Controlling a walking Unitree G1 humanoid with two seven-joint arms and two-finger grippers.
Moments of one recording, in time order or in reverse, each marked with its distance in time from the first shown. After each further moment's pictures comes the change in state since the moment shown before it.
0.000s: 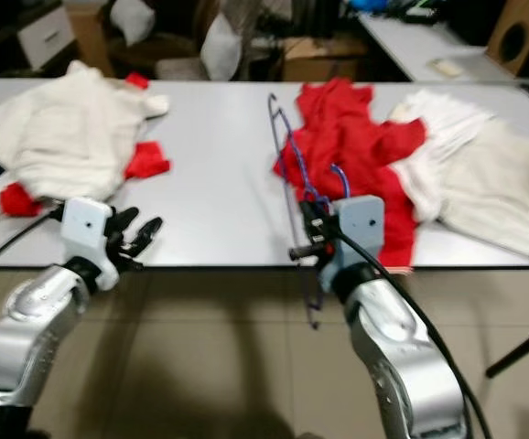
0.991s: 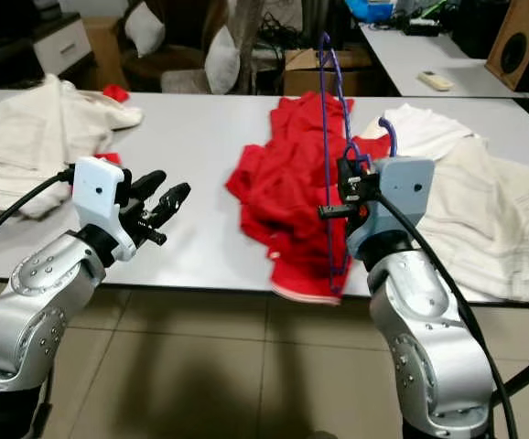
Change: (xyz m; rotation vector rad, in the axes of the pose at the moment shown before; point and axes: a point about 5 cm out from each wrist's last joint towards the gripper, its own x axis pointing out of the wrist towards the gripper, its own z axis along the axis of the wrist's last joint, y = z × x) left arm 0.005 -0.021 0.058 -0.008 -0.115 -0.103; right arm 0.004 -0.012 0.053 -0.001 -0.164 -0.112
